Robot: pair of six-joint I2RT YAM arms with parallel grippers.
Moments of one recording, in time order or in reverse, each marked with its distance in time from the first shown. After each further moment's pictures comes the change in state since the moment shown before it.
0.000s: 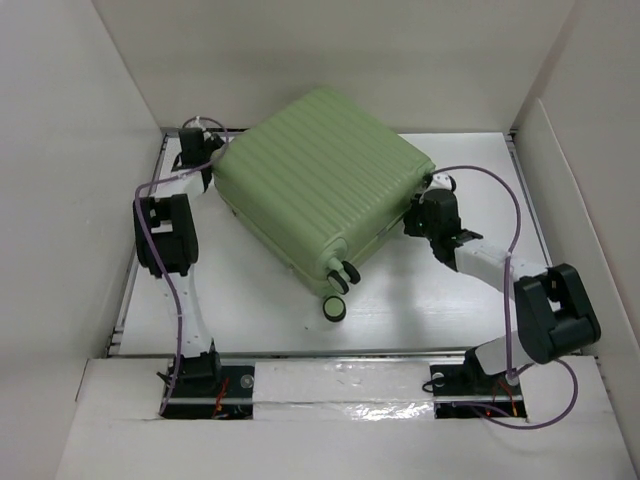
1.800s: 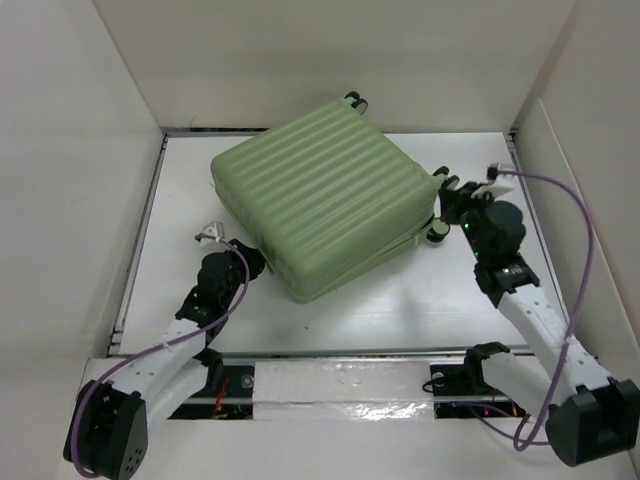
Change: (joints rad) left arm -0.435 -1.405 -1.490 0.307 -0.506 -0.135; right arm -0.116 -0.531 0.032 0.008 -0.064 -0.048
